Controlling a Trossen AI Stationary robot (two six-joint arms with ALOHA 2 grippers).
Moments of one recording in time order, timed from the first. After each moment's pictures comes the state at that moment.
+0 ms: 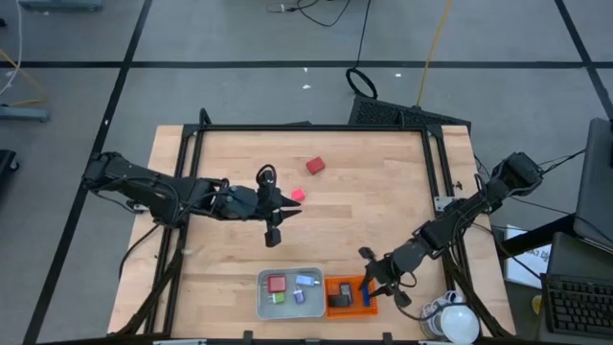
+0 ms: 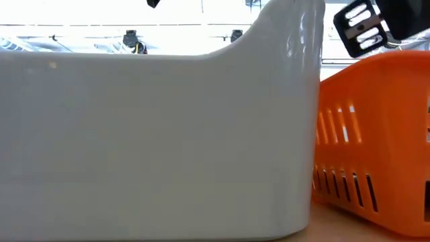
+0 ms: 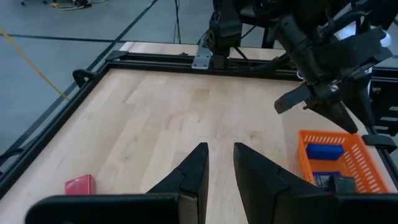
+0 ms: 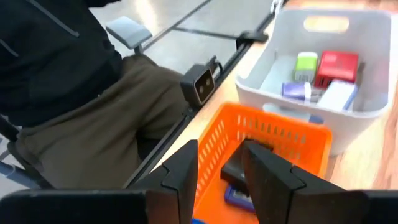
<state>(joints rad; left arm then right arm) -0.25 1.34 1.17 -0.26 -0.36 -0.16 0.61 1.37 0.60 0.36 -0.10 0.19</state>
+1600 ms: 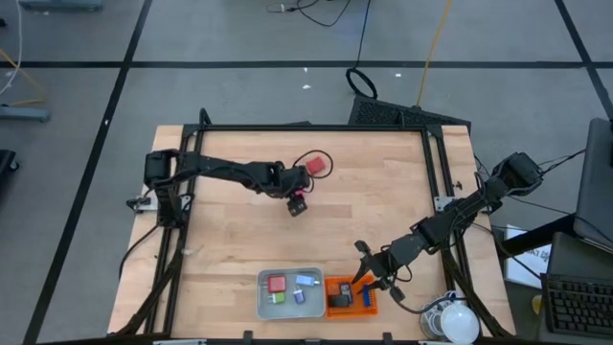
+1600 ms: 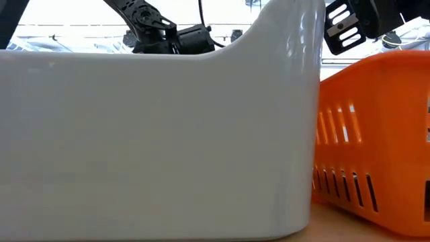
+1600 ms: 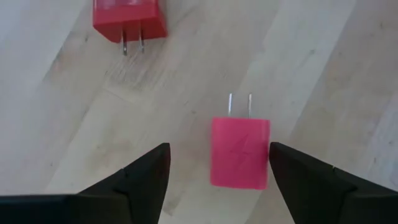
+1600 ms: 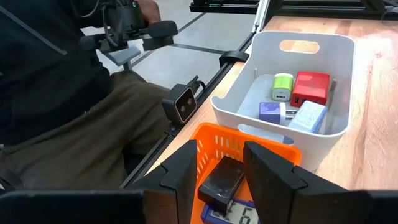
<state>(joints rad) 0.16 1.84 1.17 -0.45 -0.18 -0.27 0.55 1.37 0.60 0.41 -0.10 0.17</state>
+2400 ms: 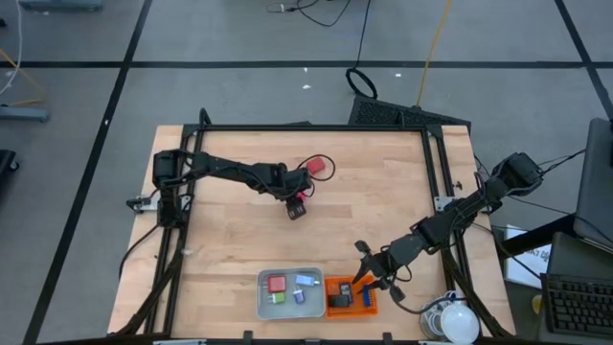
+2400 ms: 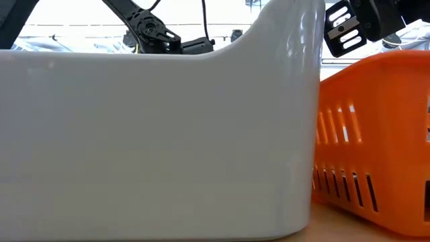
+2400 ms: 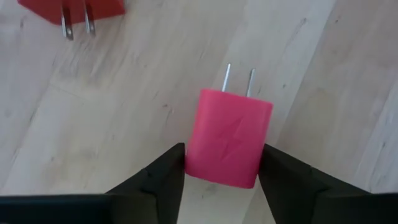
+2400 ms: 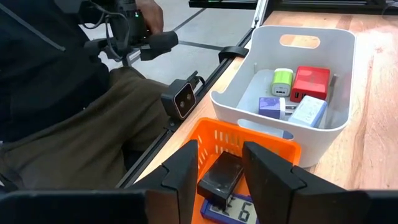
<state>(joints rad) 0.17 1.91 1.17 -0.43 -0.10 -0.20 0.55 1.37 0.60 0.39 -0.10 0.17</state>
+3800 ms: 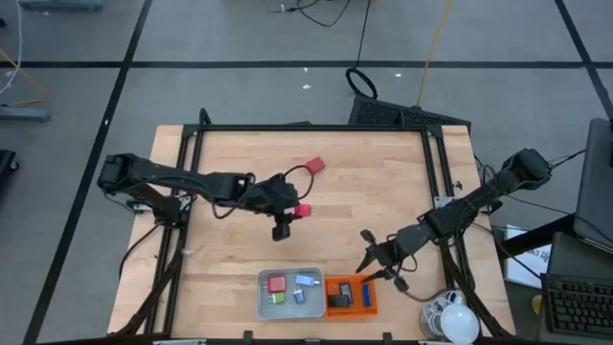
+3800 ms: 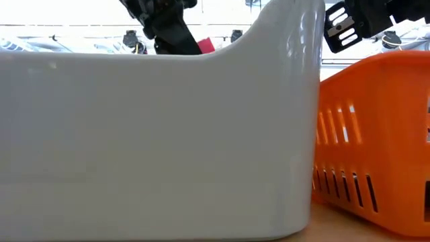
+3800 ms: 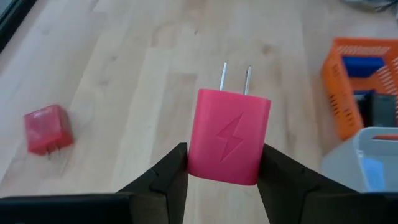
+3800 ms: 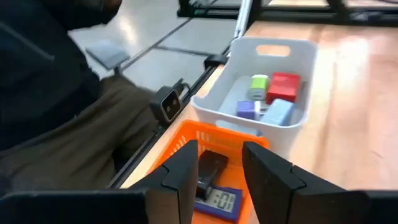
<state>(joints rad) -0.08 1.49 1.12 -0.38 -0.10 -0.14 0.50 1.22 0.56 0.31 -0.10 0.16</state>
